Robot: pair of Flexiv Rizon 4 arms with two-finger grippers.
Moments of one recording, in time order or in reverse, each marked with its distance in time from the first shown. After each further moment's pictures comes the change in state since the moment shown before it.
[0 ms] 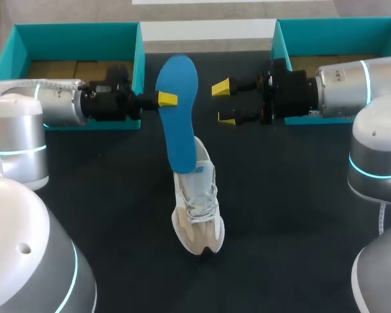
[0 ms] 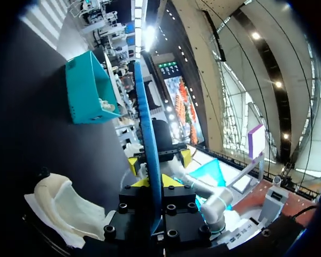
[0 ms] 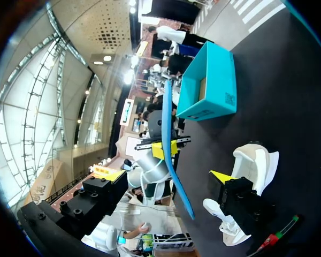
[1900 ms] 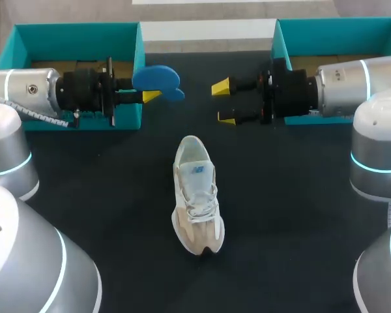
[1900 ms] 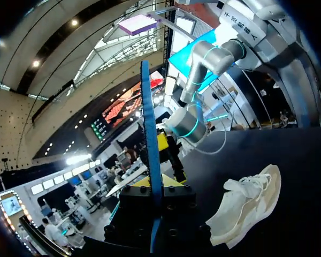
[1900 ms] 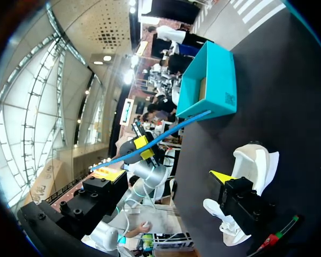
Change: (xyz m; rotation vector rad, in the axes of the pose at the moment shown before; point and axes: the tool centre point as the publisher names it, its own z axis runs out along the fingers) left arm 0.028 -0.021 -0.026 -0.036 -0.156 1.844; right arm 0.000 0.001 0.000 0.002 -0.001 0.000
